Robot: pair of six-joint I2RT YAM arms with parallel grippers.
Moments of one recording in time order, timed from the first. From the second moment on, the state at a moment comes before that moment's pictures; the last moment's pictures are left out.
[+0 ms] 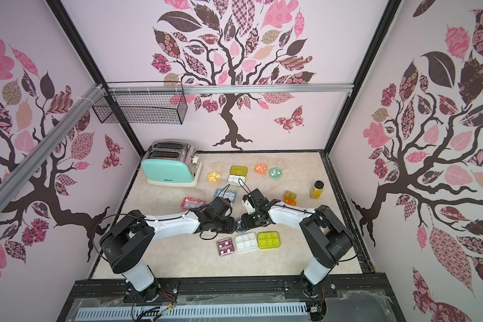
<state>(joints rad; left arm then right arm) -0.82 1.72 0.92 -0.24 0.16 -0.67 0.63 1.65 0.88 -0.36 -0.28 0.32</state>
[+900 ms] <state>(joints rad) -0.67 1.35 0.92 -0.49 0.03 -0.51 0.70 1.62 1.02 -0.53 -0.08 0.28</state>
